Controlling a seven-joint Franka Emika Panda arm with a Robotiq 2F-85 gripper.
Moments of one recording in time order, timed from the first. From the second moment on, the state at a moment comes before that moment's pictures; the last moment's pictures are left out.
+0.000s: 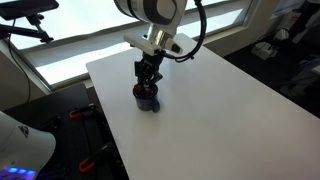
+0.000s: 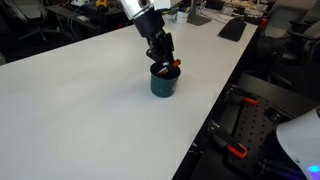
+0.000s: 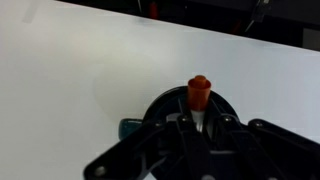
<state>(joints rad) 0.04 0.36 0.05 -2.16 -0.14 1.93 -0.05</state>
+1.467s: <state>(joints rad) 0.02 0.33 -0.13 -2.16 -0.45 2.32 0.48</state>
